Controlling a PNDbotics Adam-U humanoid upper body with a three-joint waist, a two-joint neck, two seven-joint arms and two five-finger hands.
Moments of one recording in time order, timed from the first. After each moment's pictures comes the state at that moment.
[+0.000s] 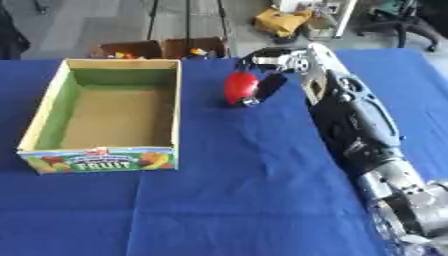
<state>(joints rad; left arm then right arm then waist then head) -0.45 0.23 -0.01 -1.99 -0.20 -0.35 0.35 -1.24 -0.50 -0.03 -0.67 0.99 -0.38 0.62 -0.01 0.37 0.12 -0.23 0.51</state>
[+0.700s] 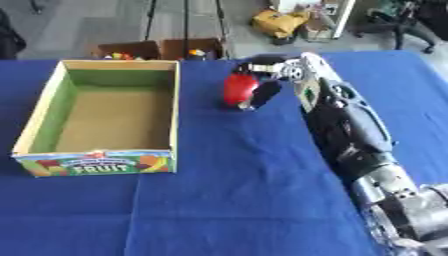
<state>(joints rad) -0.46 0.23 -0.01 -1.99 -0.20 -0.35 0.35 -1.24 -0.49 -0.03 -0.64 1.00 -0.37 0.60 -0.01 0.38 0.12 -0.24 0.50</state>
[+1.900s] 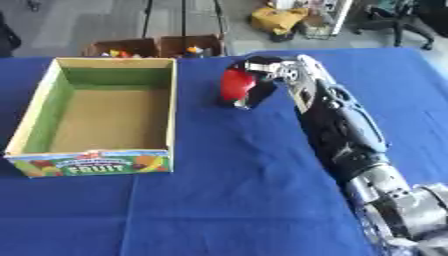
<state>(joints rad) -0.46 0.23 -0.01 -1.99 -0.20 -0.34 0.35 -1.25 -0.49 -0.04 -0.63 0.93 -0.33 0.56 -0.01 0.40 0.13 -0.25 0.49</state>
